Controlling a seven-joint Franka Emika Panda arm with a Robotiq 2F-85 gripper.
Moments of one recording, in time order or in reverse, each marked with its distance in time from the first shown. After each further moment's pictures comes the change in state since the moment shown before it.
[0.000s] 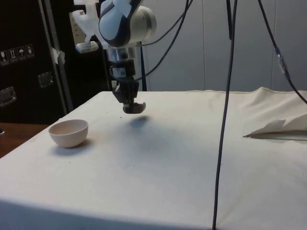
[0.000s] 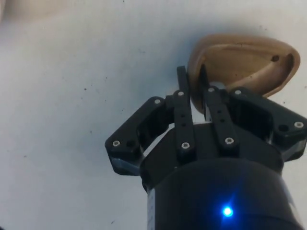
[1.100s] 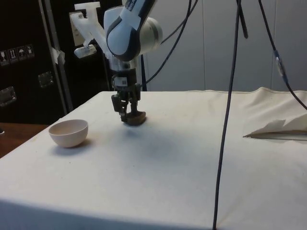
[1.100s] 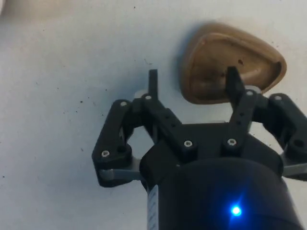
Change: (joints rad) arm 0.021 -0.007 0.027 -0.102 -0.071 0.196 0.093
